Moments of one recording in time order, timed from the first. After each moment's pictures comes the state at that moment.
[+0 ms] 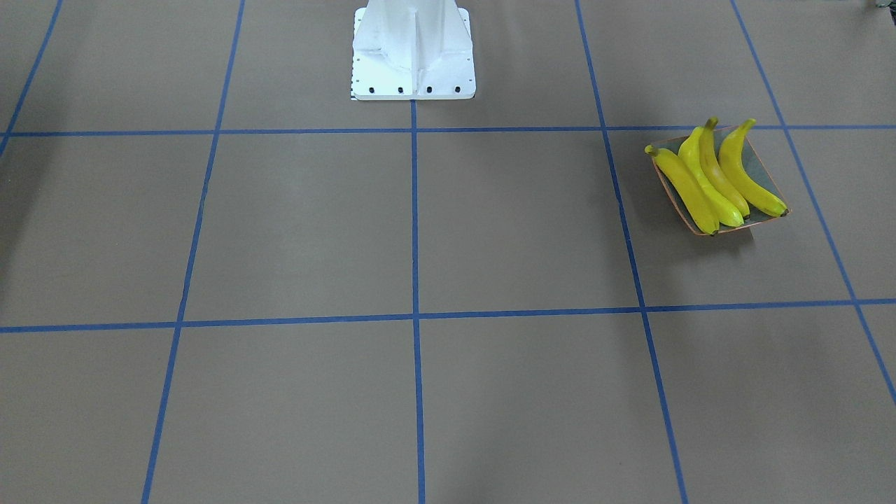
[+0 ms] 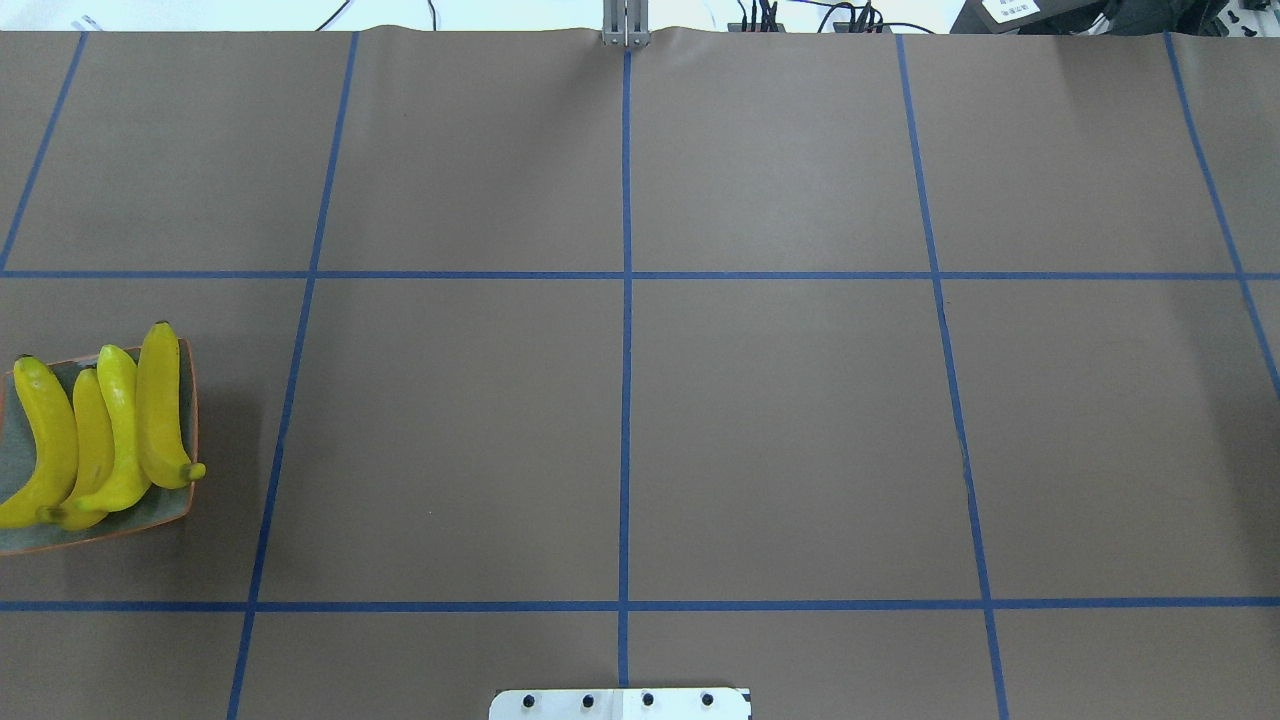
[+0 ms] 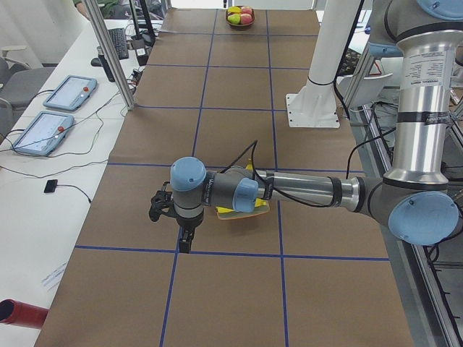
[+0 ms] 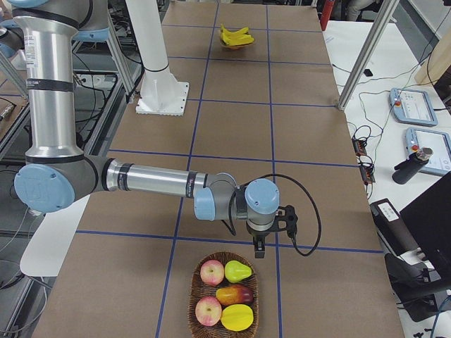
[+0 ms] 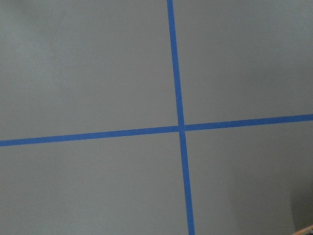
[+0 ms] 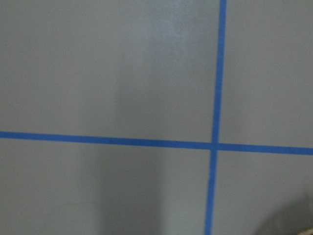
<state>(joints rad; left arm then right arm) -1.56 -1.56 -1.65 -1.67 -2.29 0.00 1.60 -1.59 1.51 -1.42 2.37 0.01</state>
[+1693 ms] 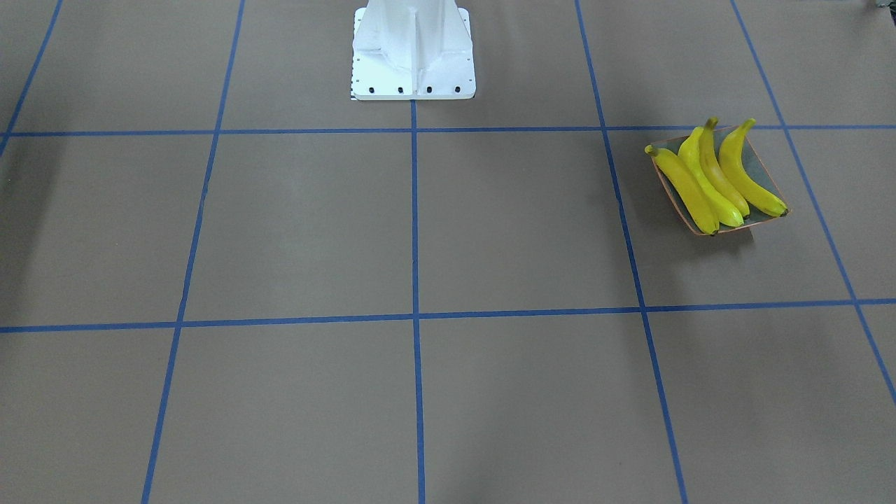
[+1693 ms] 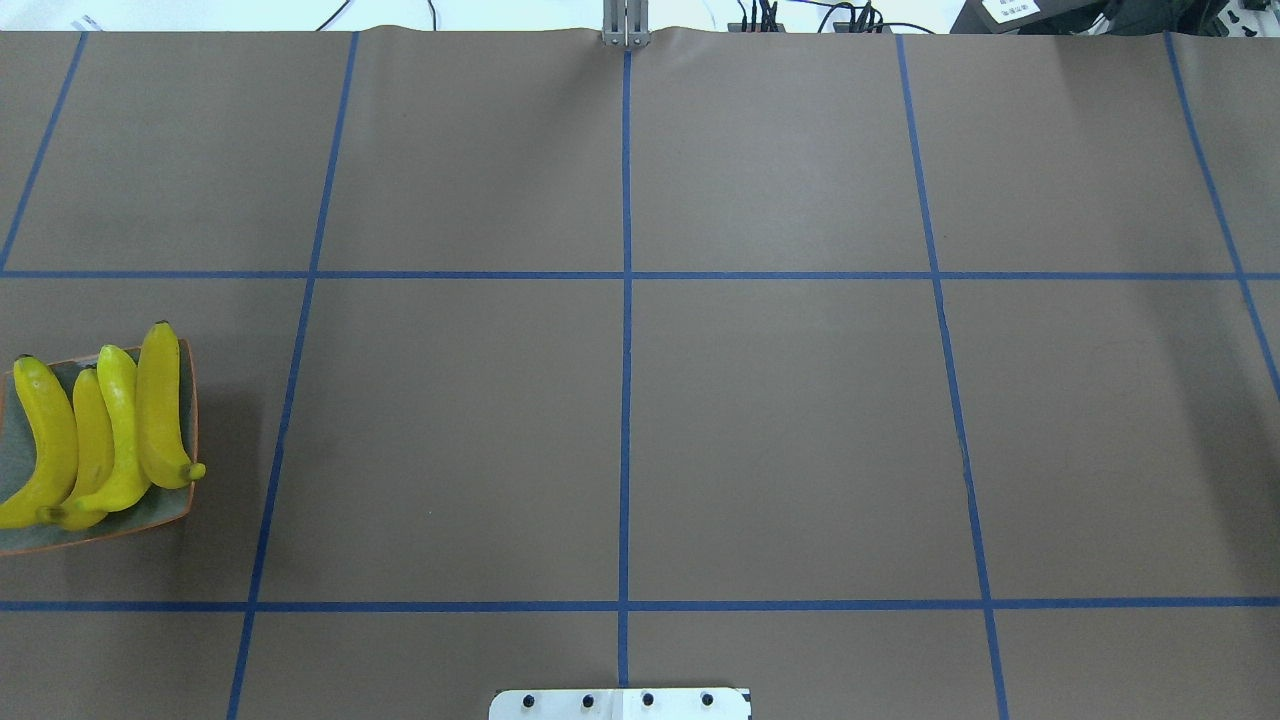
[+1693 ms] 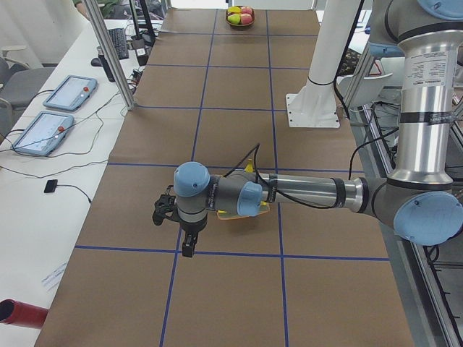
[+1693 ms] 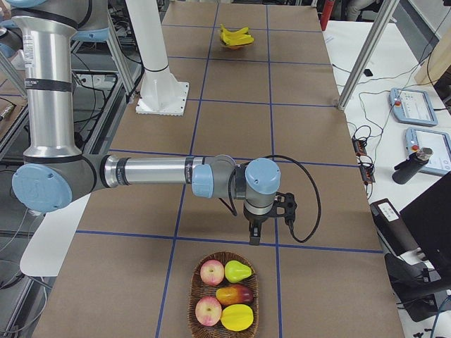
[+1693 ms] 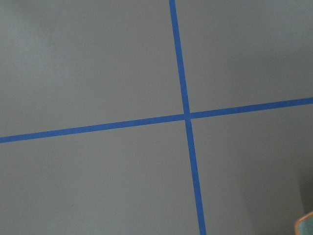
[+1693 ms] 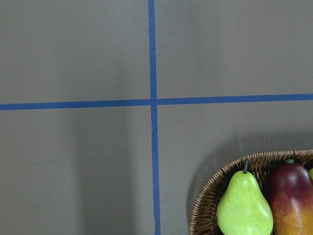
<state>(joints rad) -1.56 -1.54 -1.65 -1.67 -2.29 0.01 1.61 -1.59 1.66 -1.63 2.35 0.02</state>
